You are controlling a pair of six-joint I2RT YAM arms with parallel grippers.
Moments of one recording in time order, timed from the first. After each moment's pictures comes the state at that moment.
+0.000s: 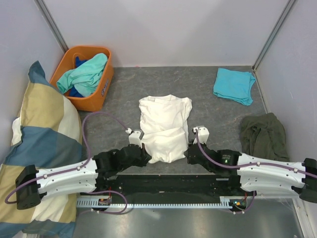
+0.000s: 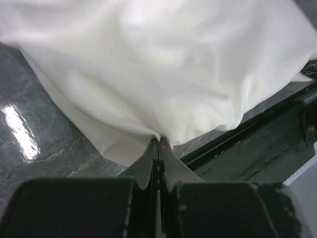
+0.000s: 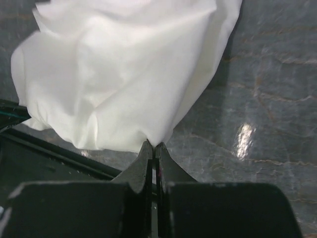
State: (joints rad) left arm -1.15 0.80 0.36 -0.27 -0.30 -0.88; right arm 1.24 0.91 0.56 -0.47 0.51 0.92
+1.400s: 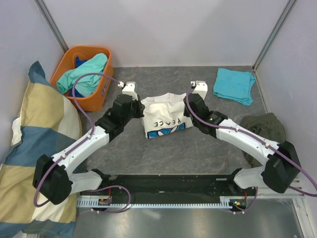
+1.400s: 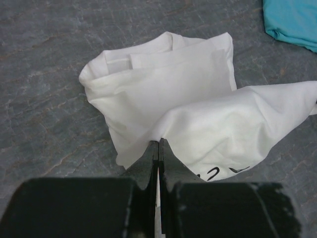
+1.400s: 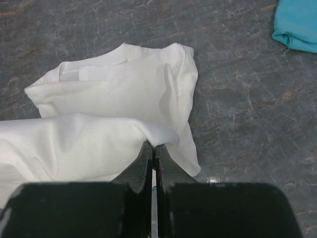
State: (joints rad) left arm -0.59 1.18 0.86 -0.11 -0.19 -0.39; right arm 0.75 1.32 1.01 -0.26 0.60 0.51
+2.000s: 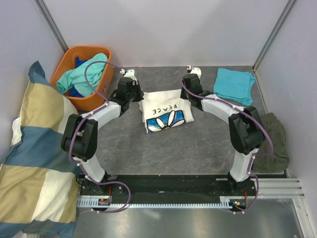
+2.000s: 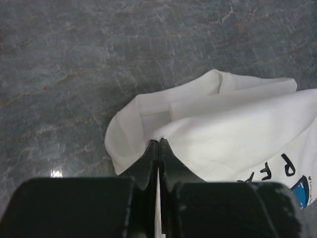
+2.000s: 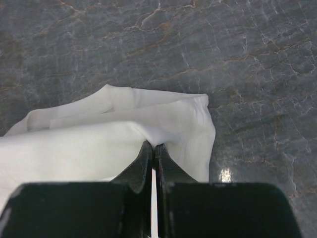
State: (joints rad) left arm -0.35 1.69 1.09 0.11 -0.01 -0.36; right arm 0.48 1.83 1.31 -0.07 0.31 0.43
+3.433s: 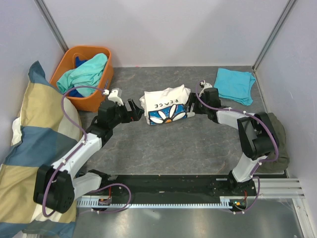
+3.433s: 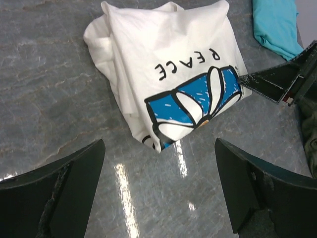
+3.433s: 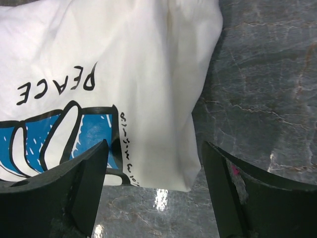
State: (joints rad) left arm -0.32 1.14 0.67 0.07 0.15 -0.48; right arm 0.28 1.74 0.93 0.18 -0.17 0.40
